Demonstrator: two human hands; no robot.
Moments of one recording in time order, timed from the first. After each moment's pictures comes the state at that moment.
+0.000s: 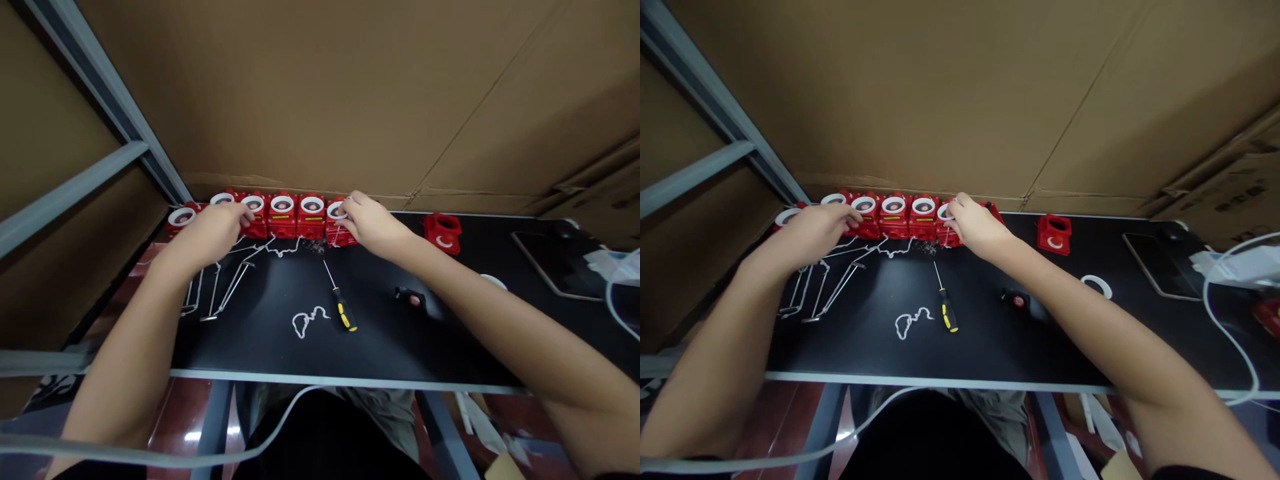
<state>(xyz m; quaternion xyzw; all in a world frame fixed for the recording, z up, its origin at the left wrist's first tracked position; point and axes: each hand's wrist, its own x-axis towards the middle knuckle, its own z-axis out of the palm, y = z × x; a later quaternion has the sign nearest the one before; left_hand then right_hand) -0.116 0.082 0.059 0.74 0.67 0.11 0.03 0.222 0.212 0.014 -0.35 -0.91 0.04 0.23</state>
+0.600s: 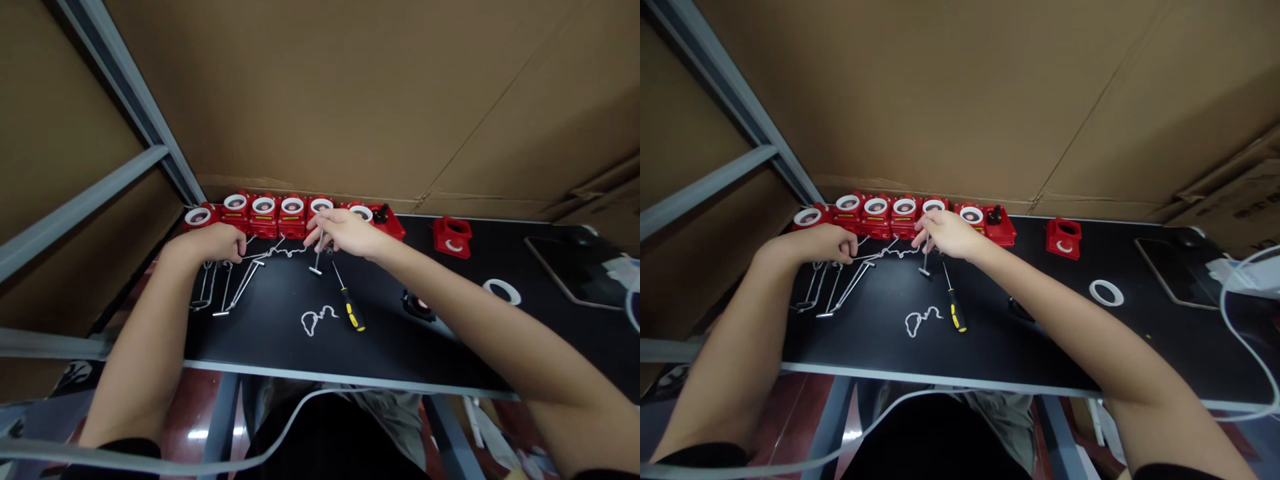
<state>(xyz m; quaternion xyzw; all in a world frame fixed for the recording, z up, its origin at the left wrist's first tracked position) -0.155 0.086 0.053 0.70 0.68 -0.07 0.20 0.145 0.151 0.061 -0.43 -0.67 0.56 0.21</state>
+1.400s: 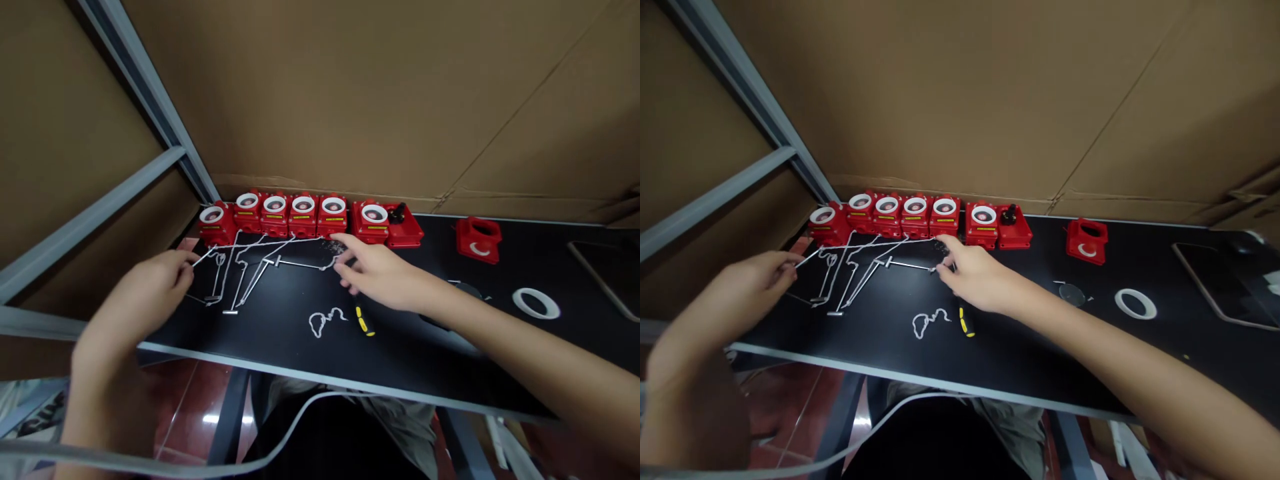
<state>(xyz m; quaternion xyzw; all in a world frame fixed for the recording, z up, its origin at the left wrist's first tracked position) -0.166 -0.062 0.054 0.59 0.80 0.10 -0.02 0.197 0.104 0.037 -0.42 -0.74 0.50 0.13</state>
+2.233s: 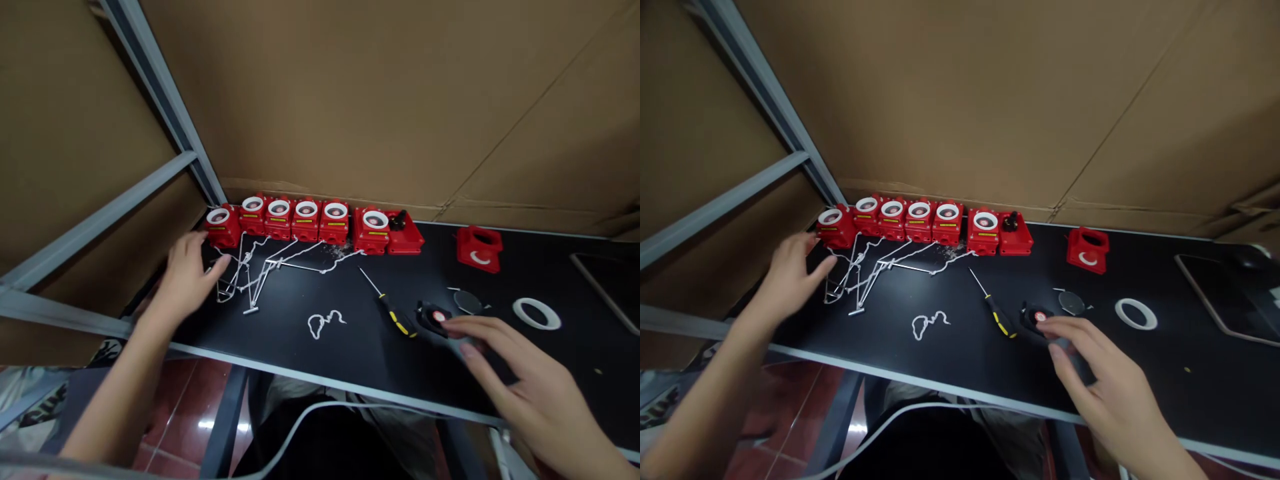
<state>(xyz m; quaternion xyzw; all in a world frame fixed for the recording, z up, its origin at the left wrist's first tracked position) -0.173 -0.031 -0.004 0.58 0.78 0.23 -0.06 0.364 0.015 -0.002 -0.37 -0.87 0.04 0.32</state>
